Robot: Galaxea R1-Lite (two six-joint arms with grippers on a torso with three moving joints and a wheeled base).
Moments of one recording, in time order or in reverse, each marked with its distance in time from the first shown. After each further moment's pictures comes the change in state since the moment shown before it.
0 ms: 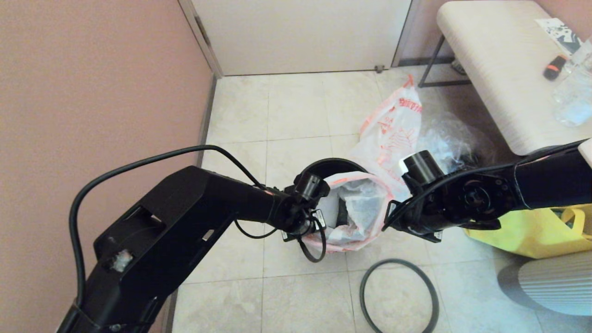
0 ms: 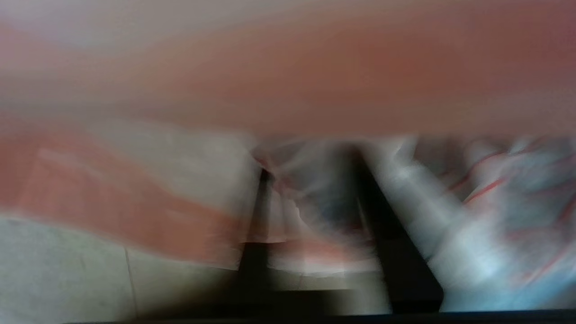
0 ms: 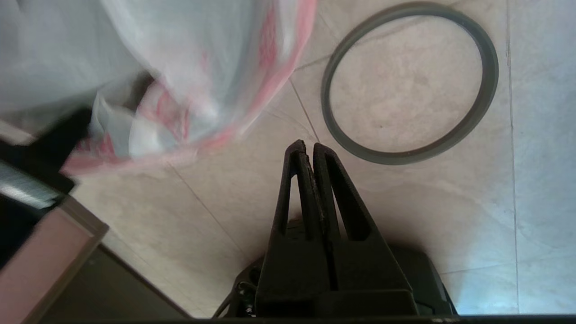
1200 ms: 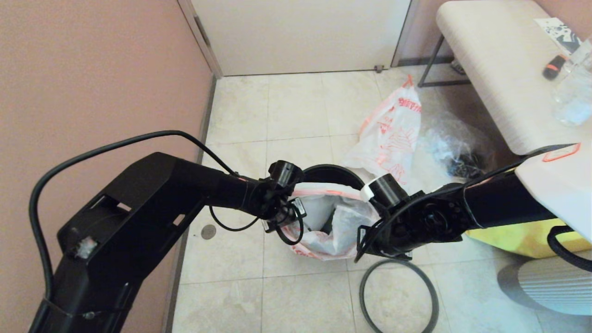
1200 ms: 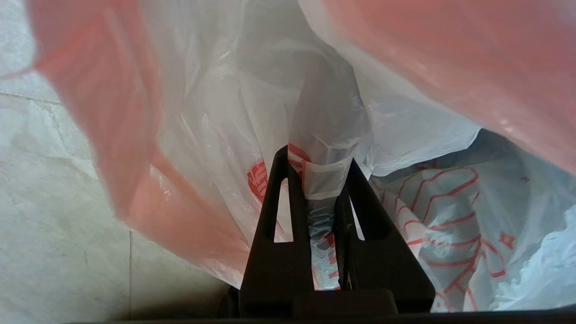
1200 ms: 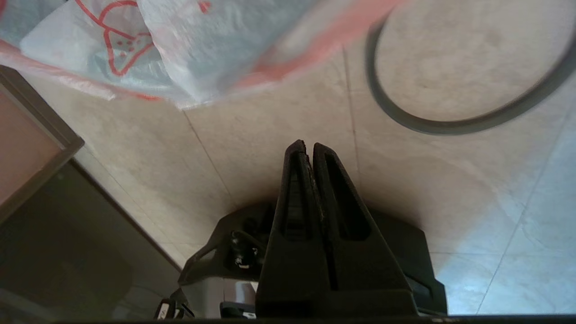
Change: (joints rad) left arm 0.112 -0.075 0.056 -0.007 -0.062 -0.033; right arm 0.123 0.119 -0.029 -0.003 0.098 -0.074
